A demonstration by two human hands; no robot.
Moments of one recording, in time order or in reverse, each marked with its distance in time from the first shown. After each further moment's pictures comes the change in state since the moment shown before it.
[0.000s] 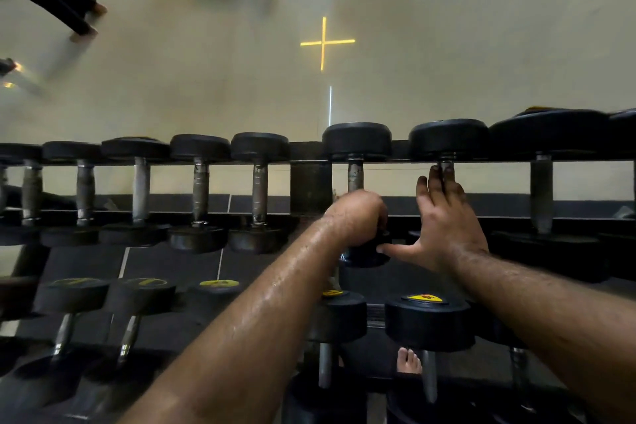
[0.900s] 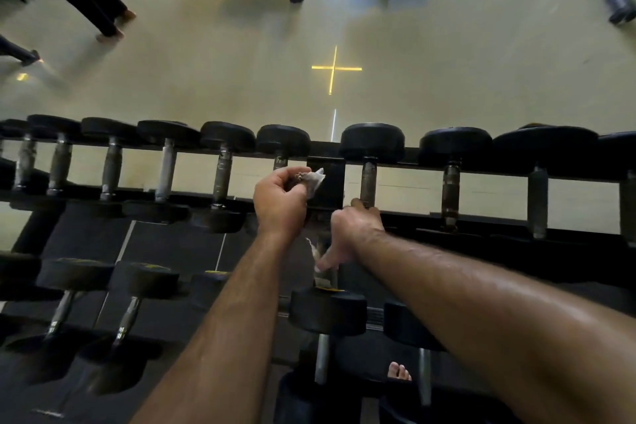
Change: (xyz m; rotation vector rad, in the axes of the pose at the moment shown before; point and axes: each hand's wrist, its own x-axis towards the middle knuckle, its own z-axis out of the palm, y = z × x) left_hand -0.111 -0.083 0.005 -1.155 0.957 -0.312; right_hand 0.004 -0.155 -0.012 -0.102 -0.308 -0.260
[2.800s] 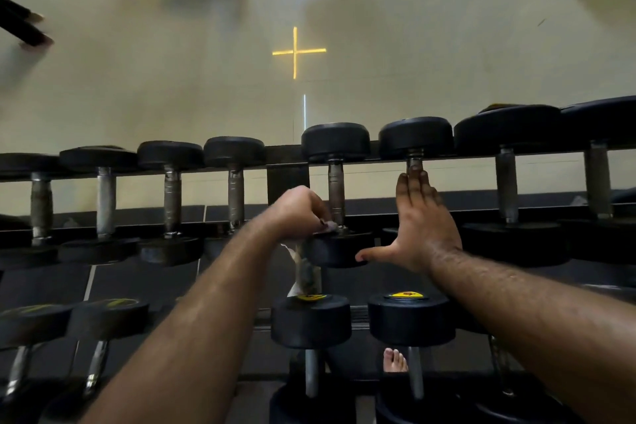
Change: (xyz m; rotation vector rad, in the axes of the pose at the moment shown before) left_hand 0.044 -0.003 0.076 0.919 -0.835 -0.040; right_hand -0.038 0.139 0.043 0.202 0.246 0.316
